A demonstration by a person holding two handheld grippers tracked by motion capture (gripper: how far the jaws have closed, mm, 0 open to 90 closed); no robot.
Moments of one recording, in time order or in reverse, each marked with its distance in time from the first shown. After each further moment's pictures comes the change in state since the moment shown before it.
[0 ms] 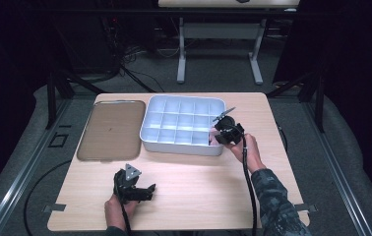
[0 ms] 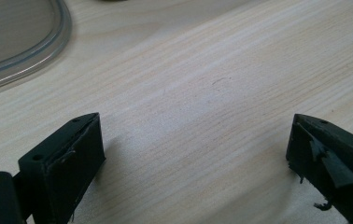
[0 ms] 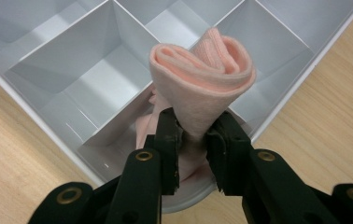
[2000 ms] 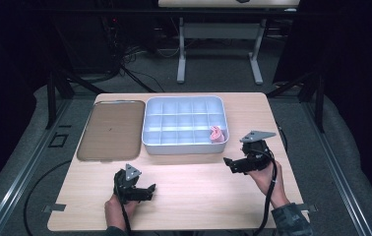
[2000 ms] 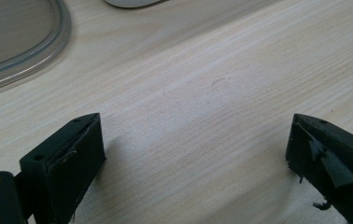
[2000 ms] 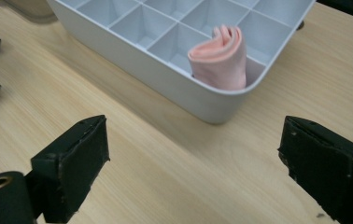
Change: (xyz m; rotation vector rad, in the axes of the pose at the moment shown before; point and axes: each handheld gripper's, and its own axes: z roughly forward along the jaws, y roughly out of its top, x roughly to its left) left arm 0.000 0.000 0.000 -0.001 0.001 0.001; right arm 0.019 -0.089 -0.091 -0.255 0.083 0.081
